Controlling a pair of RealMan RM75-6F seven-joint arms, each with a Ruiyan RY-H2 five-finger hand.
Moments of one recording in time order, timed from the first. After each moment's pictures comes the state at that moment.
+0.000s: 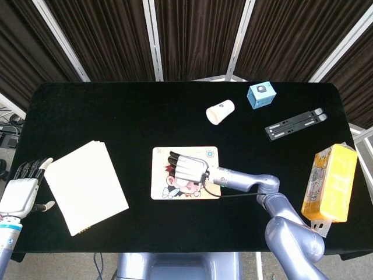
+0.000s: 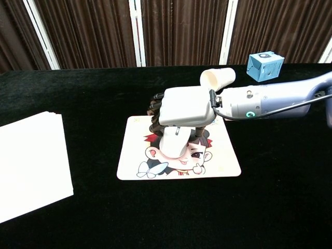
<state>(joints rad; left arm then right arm) -0.22 -1.09 -0.04 -1.75 1.28 1.26 0.23 1.13 -1.97 -0.23 -0.27 -1.97 1.17 0.26</state>
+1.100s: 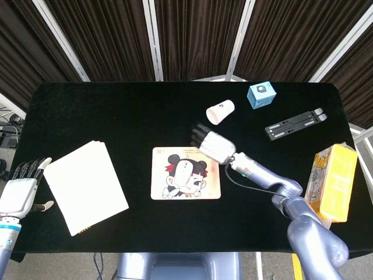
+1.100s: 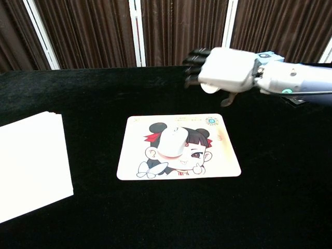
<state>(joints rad) -0.21 -1.09 -0.04 -1.75 1.28 1.27 0.23 0.99 -1.84 -0.09 -0.39 -1.75 1.18 0.00</state>
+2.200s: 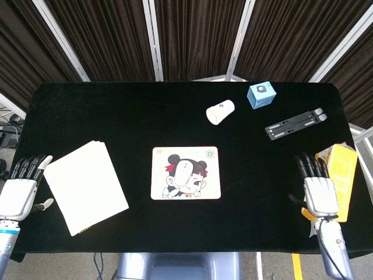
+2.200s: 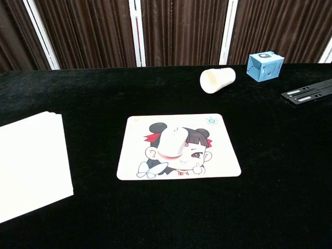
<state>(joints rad) -0.18 -1.14 -0.02 -1.66 1.44 1.39 0.20 0.29 -1.26 -0.02 -1.65 -1.28 1.51 -0.27</state>
